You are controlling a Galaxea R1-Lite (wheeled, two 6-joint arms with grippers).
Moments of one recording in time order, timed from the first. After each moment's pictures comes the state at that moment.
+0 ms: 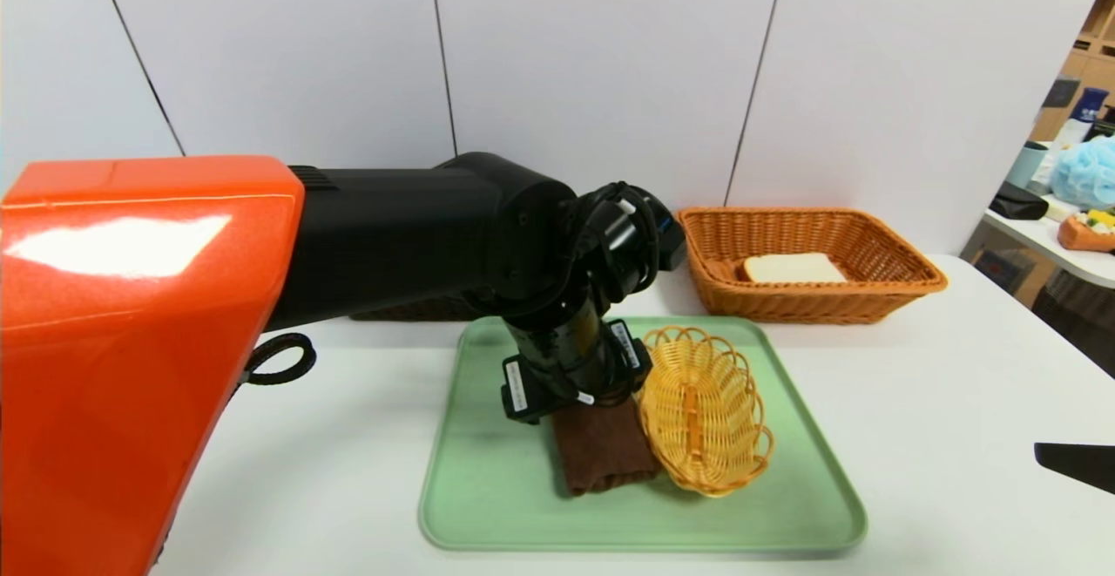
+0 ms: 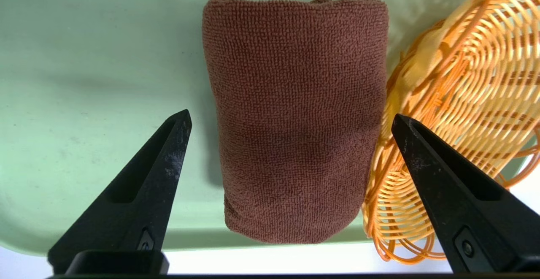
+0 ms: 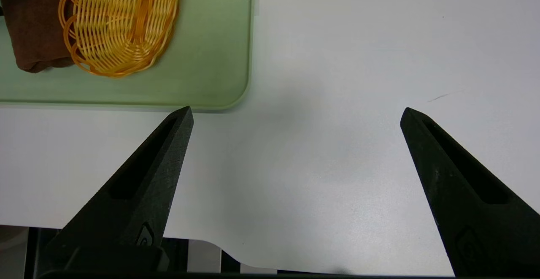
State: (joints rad) left arm -0.86 2.19 -1.98 0.89 0.14 -1.07; right arm 0.45 1.00 -1.02 0.79 -0.25 0.34
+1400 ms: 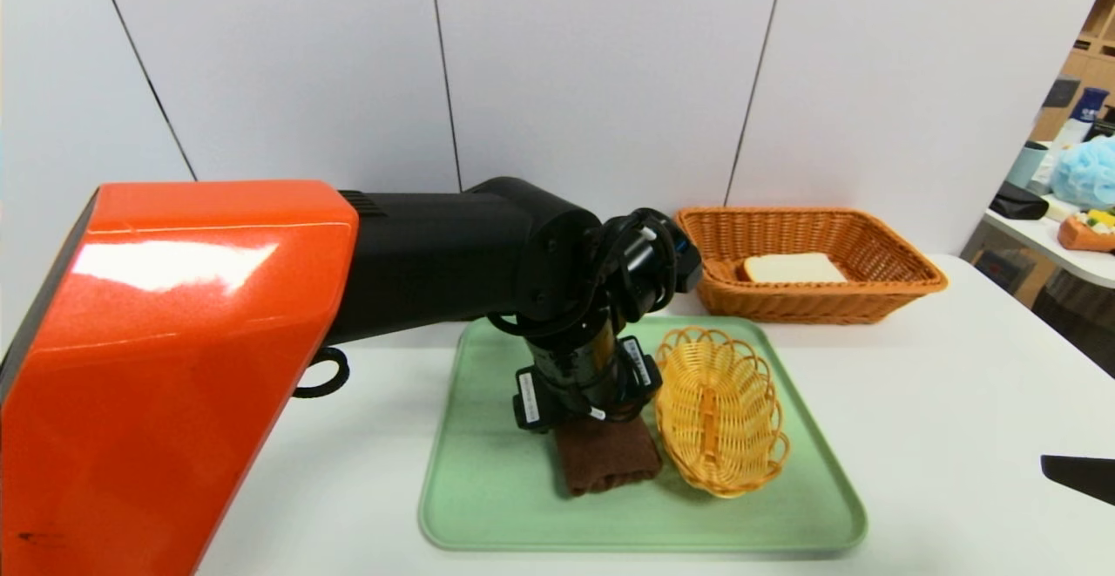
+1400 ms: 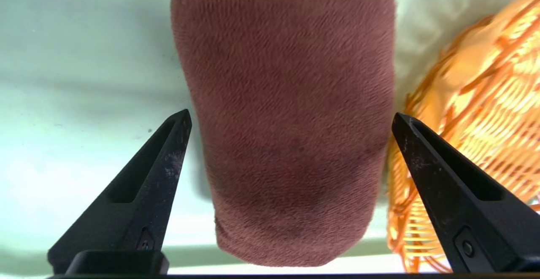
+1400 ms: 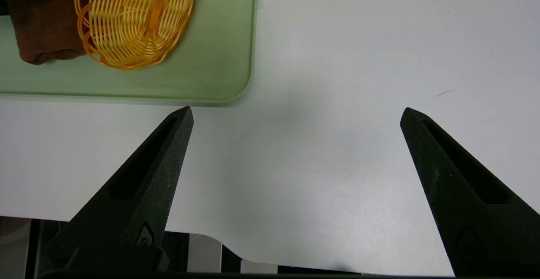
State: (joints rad) left arm -0.88 2.22 -1.98 0.88 0.16 -1.04; right arm 0.45 0.98 -1.00 0.79 -0.23 0.34
